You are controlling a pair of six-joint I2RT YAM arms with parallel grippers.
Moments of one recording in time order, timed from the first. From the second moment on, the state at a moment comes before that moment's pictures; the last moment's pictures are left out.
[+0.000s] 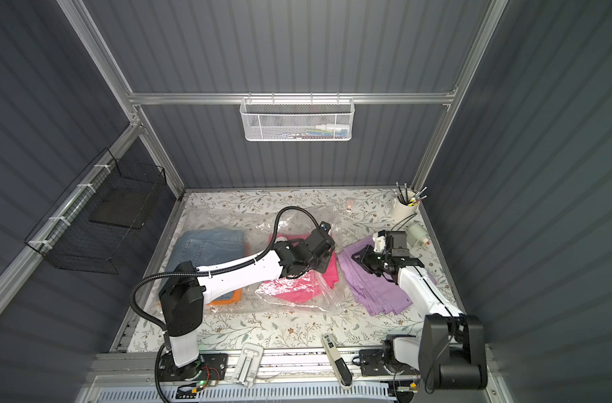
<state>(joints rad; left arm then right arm) -1.07 1.89 1.55 -0.56 -0.29 -0.42 0.01 1.27 0.67 -0.33 -0.55 0.62</state>
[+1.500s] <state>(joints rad) -1.07 1.83 1.54 -0.59 -0.36 -0.42 0.09 1.79 1.02 -0.31 -0.30 0.62</state>
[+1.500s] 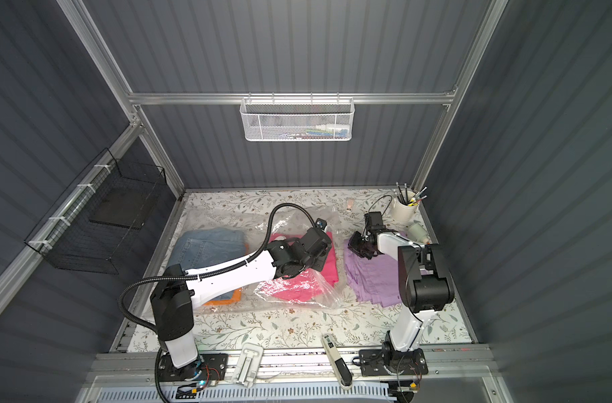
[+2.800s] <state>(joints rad) -1.07 1.65 1.49 -0.64 -0.45 -0.37 -0.03 1.43 0.69 -0.23 -0.38 0.66</state>
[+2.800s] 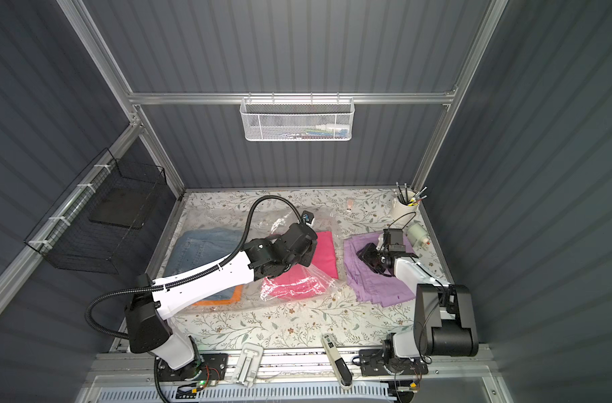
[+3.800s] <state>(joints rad) -1.07 1.57 1.46 -0.66 -0.49 -0.33 0.04 1.57 0.72 -0.13 -0.42 0.74</state>
